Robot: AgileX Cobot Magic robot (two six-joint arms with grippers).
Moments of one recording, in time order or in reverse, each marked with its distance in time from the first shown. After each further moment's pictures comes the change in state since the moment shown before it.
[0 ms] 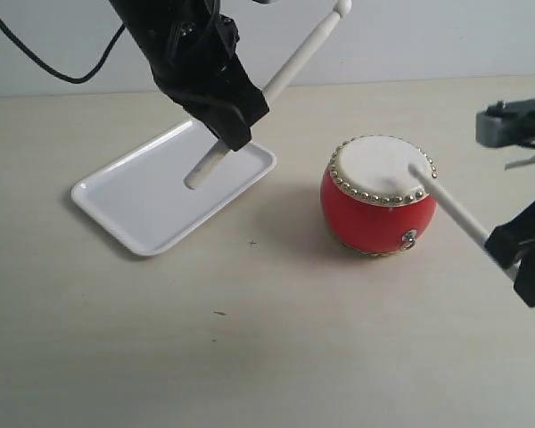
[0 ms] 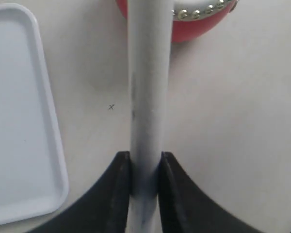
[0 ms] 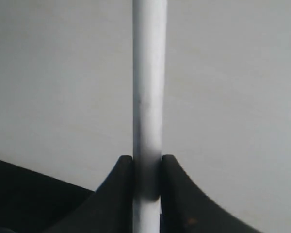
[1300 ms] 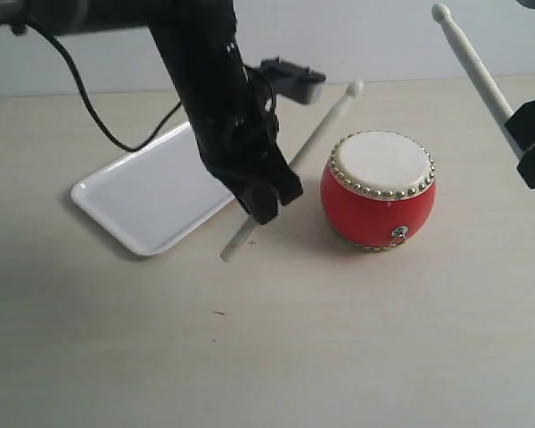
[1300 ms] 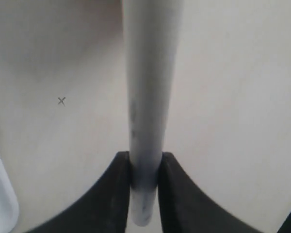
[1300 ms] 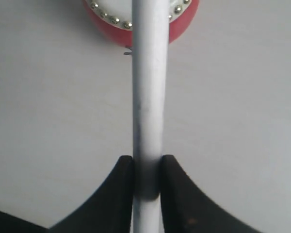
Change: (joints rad) left arm -0.064 0.137 0.032 -0.037 -0.004 0.020; right arm 0.000 -0.116 -0.204 -0.004 -0.006 0.008
